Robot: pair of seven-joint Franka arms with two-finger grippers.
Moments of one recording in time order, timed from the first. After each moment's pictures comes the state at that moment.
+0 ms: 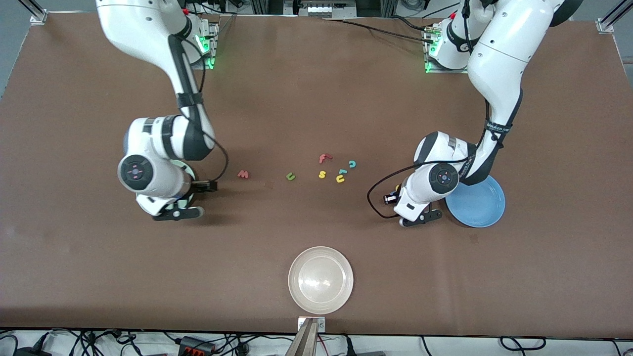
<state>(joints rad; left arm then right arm) -0.17 0.72 -0.21 -1.72 0.00 2.35 -0.62 0.75 0.62 -0.53 -1.68 0.35 2.03 -0.03</state>
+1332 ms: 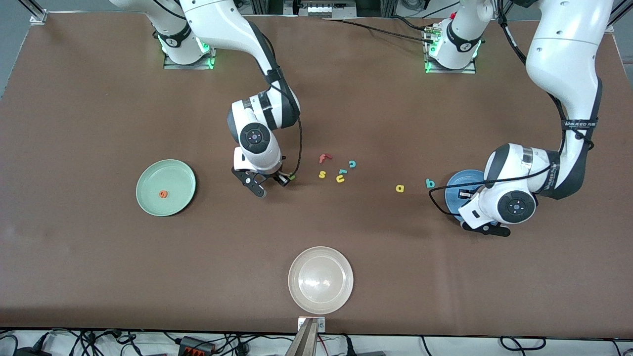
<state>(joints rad) 0.07 0.68 -0.20 -1.63 0.30 1.92 -0.11 1.02 0.74 -0.46 -1.68 0.46 2.26 1.11</state>
